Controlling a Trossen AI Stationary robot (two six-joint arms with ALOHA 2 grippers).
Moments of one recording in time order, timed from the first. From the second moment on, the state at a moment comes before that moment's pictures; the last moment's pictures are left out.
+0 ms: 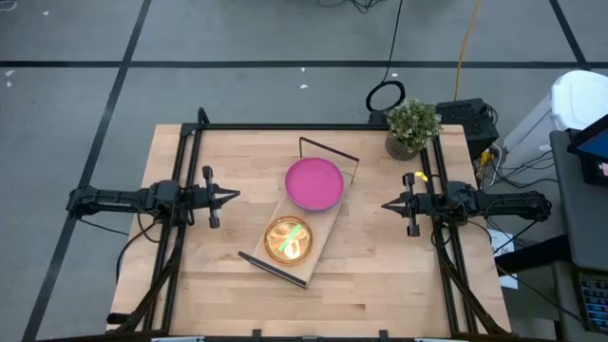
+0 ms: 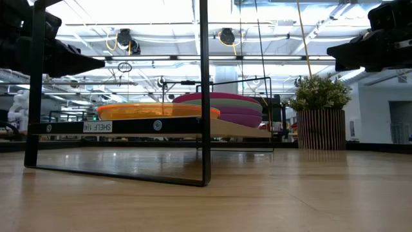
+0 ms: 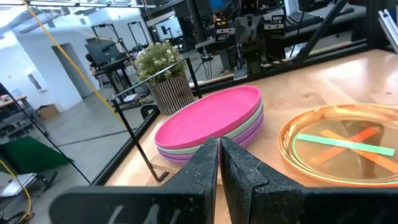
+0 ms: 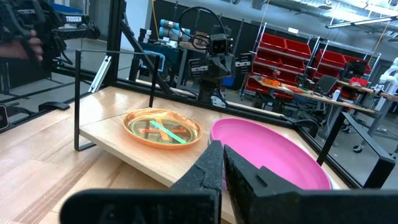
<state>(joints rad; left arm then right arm) -0.03 0.09 0.01 0.06 -0.19 0.33 0.04 0.01 0.01 0.01 -0.02 -0.22</state>
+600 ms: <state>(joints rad) -0.03 0.09 0.01 0.06 -0.16 -0.01 0.04 0.01 0.01 0.01 -0.02 -0.22</state>
